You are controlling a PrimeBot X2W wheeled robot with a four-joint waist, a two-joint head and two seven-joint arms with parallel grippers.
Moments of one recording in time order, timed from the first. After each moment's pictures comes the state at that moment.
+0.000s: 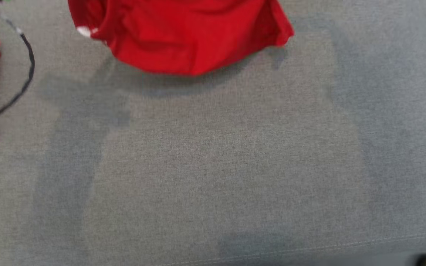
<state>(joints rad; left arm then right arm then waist) -1.14 0.44 -0.29 0.09 -0.89 -0.04 0.49 -1.15 -0.33 0.16 0.21 0.58 0.13 0.18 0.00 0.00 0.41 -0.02</state>
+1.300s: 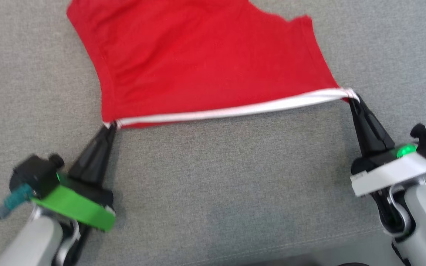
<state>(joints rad) -0.40 0.55 -0.53 0.10 -0.75 -0.07 -0.26 -0.34 -0.33 0.23 0.13 0.62 0.13 -0.26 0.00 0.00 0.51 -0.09</state>
